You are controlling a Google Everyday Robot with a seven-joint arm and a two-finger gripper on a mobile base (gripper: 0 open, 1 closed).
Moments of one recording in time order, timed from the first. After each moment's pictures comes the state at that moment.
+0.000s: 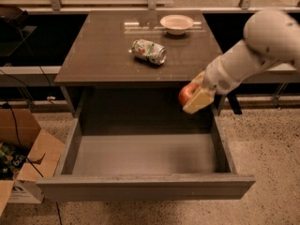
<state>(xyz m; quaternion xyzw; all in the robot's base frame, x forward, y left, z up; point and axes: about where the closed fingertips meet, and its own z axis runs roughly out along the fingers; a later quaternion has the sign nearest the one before) 0.575 -0.134 0.804 -0.58 0.76 0.17 0.24</state>
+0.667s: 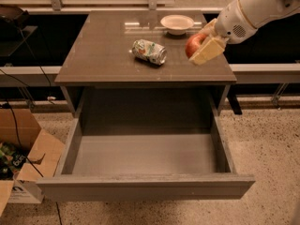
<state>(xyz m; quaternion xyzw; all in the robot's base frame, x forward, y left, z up) 0.640 -0.147 0.930 -0.59 0.73 0.14 0.32</state>
